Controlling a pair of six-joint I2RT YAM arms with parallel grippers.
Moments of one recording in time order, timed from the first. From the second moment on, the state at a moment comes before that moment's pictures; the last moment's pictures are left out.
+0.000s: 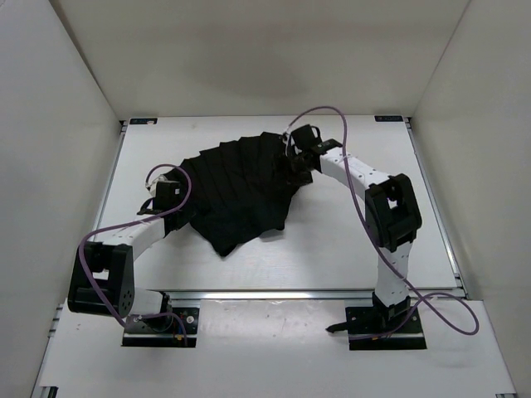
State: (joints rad) left arm -0.12 1.37 0.61 -0.14 -0.12 -0.71; right arm 0.47 2.01 1.66 -0.62 -0.30 0.24
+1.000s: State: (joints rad) left arm -0.11 1.37 0.62 -0.14 -0.09 -0.66; right arm 0.53 1.98 1.37 -0.44 -0.39 0.37
